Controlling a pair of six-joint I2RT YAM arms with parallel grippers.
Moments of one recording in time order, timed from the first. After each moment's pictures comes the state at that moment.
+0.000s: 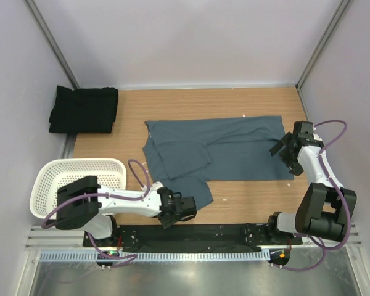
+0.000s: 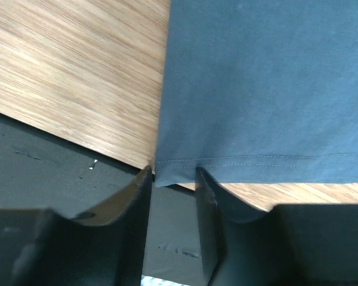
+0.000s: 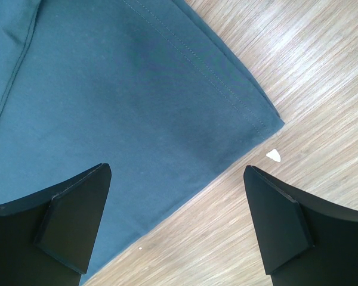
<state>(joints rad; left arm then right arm) -1.36 1.51 0.82 -0.88 -0.30 -1.94 -0.25 1.32 0.87 -0.66 0.14 0.60</state>
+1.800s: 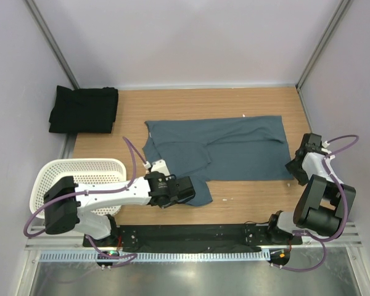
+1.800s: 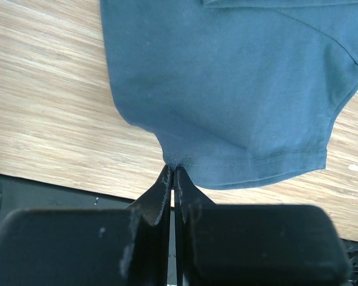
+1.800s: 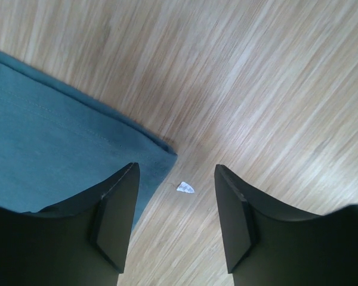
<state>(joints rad) -1.24 1.40 0.96 -0.98 -0.49 -1.57 -0.41 1.36 0.75 -0.57 0.32 0.61</state>
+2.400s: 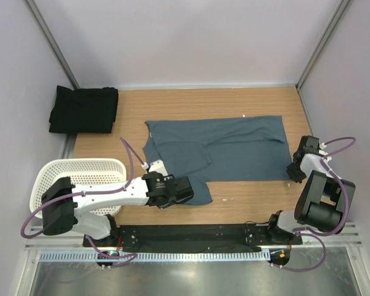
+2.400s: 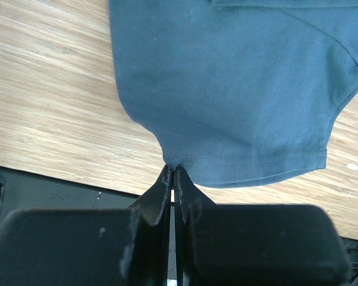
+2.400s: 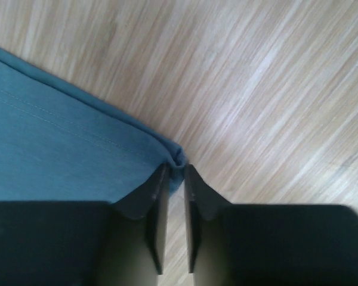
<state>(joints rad) -1.24 1.38 0.96 -1.00 -0.48 -1.60 -0.41 1.40 0.69 -0.48 0.28 0.61</state>
